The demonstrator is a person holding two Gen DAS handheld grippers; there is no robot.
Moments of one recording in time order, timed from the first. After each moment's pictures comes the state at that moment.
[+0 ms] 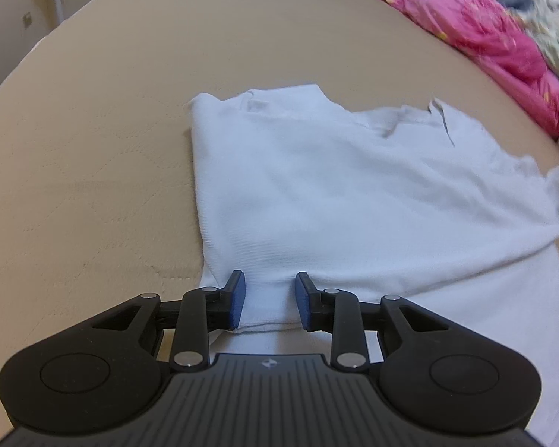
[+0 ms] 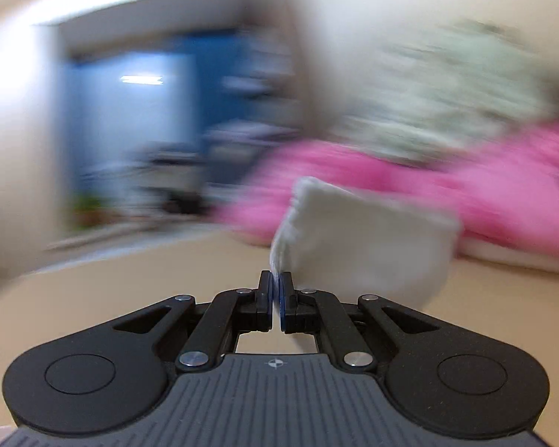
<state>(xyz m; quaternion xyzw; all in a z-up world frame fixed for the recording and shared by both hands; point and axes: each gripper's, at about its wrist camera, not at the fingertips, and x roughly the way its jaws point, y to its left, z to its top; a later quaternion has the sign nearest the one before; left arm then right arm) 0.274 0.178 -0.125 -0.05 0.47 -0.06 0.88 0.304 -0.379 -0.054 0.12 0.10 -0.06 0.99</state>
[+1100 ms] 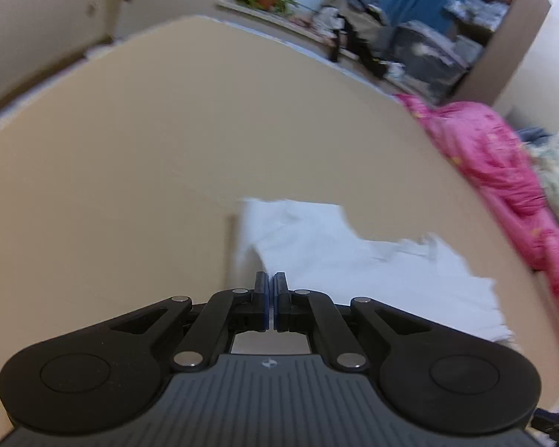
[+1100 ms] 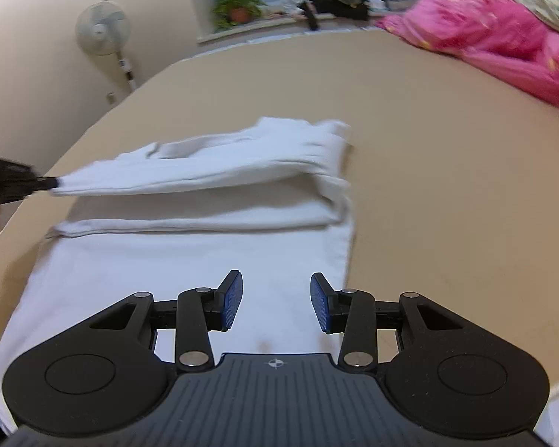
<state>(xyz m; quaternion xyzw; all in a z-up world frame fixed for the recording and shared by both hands) 0.256 0.227 -0.082 -0.18 0.37 0.00 0.91 0.128 -0.310 -0.101 0.09 0.41 0.12 0.90</state>
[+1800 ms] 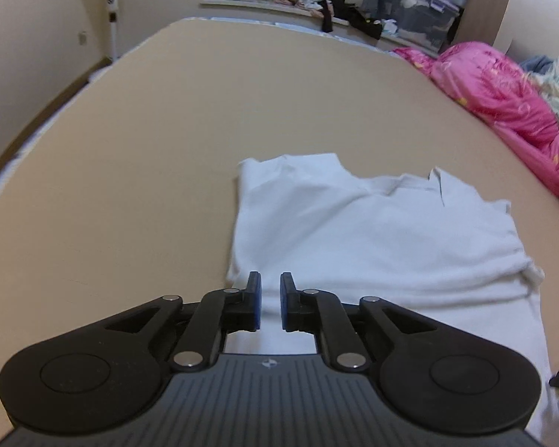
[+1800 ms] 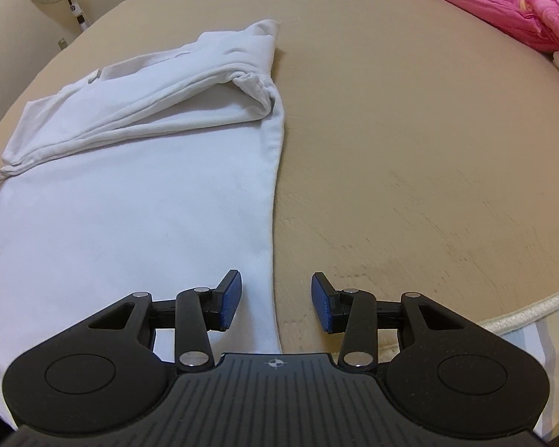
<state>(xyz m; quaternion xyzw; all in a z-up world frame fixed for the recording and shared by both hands) 0.212 0.167 -0.071 -0.07 0.40 0.01 0.91 0.108 -0.324 -0.134 0.06 0.51 0.06 0.85</state>
